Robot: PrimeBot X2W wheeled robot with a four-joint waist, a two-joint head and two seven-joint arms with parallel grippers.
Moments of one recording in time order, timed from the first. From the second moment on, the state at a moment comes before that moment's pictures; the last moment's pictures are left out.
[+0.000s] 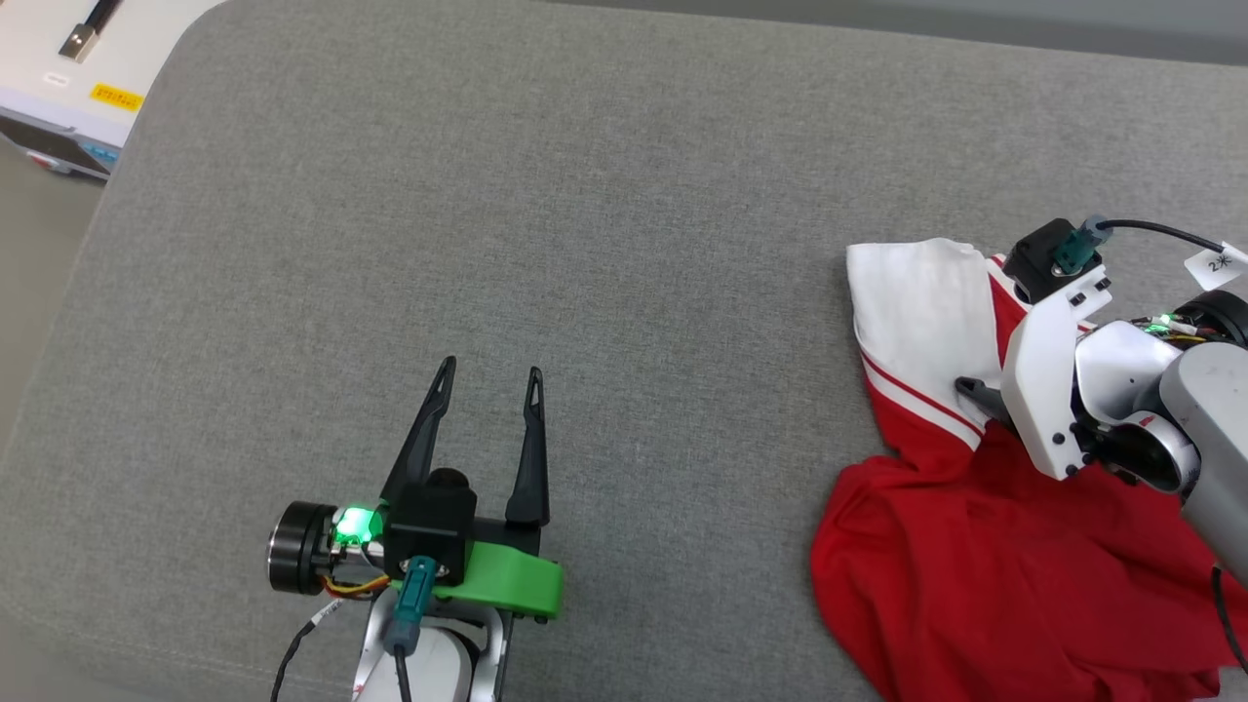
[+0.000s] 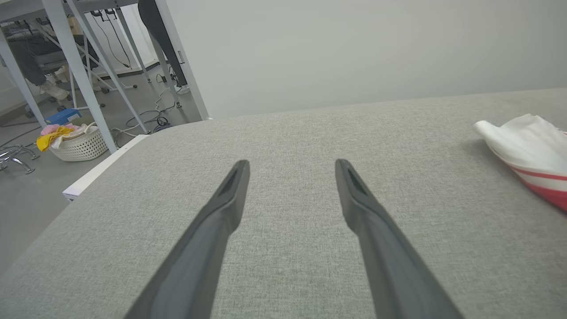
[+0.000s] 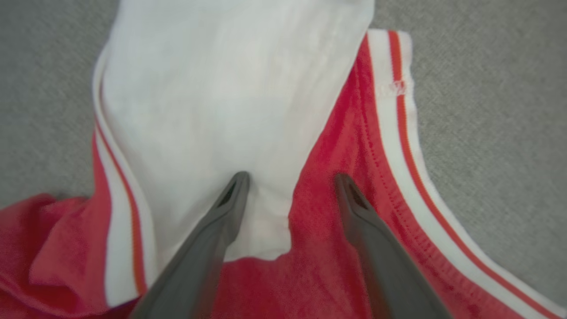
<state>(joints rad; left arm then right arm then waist) -0.12 0.07 -0.29 0.05 -0.01 0.15 -0.26 -0.74 -0.61 0.79 0.39 0.75 0.13 0.66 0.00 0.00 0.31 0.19</state>
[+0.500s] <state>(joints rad) -0.12 0.07 -0.28 0.06 -0.02 0.16 -0.26 -0.76 -0.63 0.86 0.47 0.81 0.13 0.32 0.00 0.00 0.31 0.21</state>
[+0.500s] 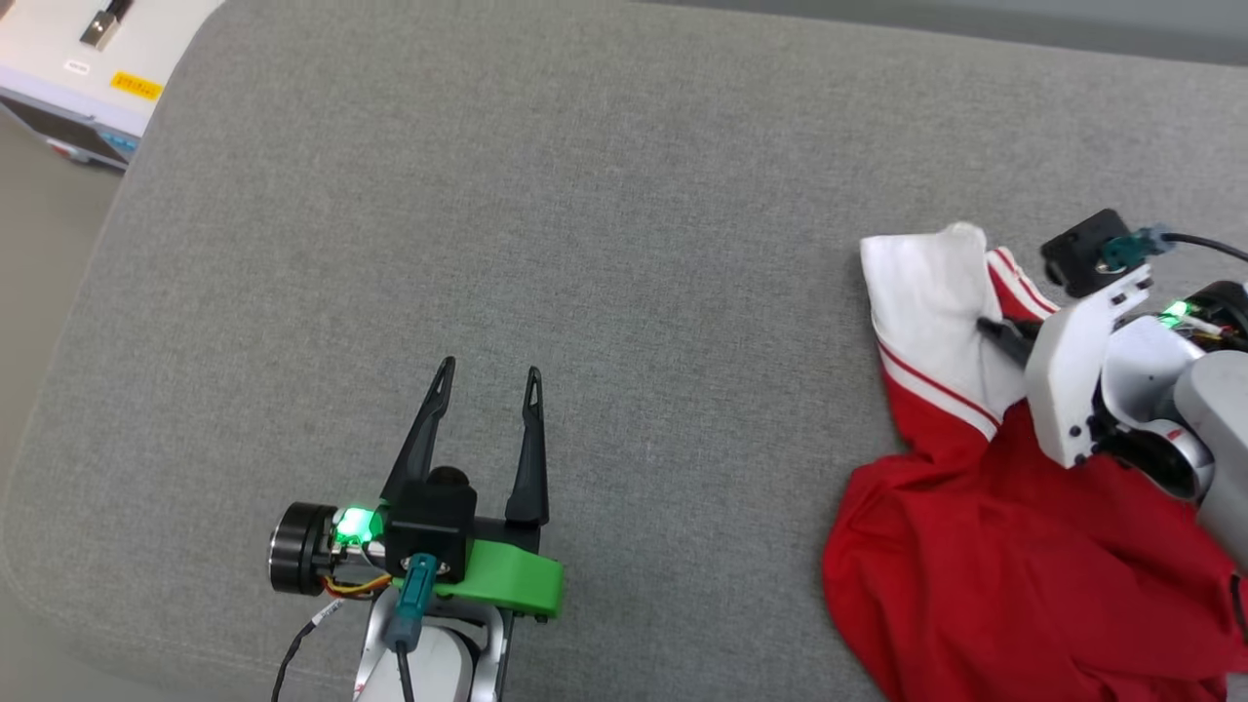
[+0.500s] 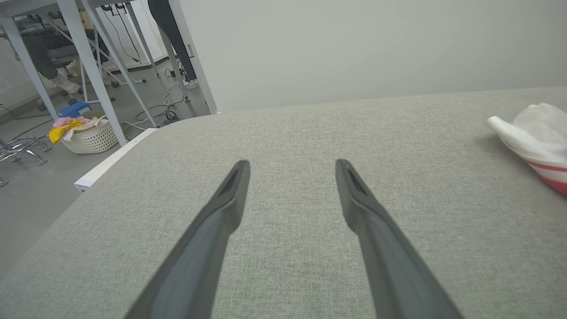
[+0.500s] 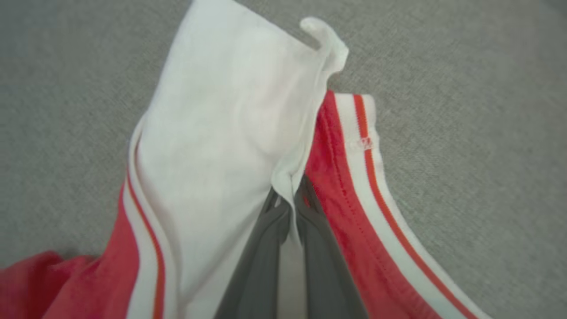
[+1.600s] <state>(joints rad) -0.09 0.06 -0.30 0.07 -0.03 0.16 -0.26 -0.67 -0.25 0.95 0.43 0.36 0.13 0.18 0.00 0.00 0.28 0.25</state>
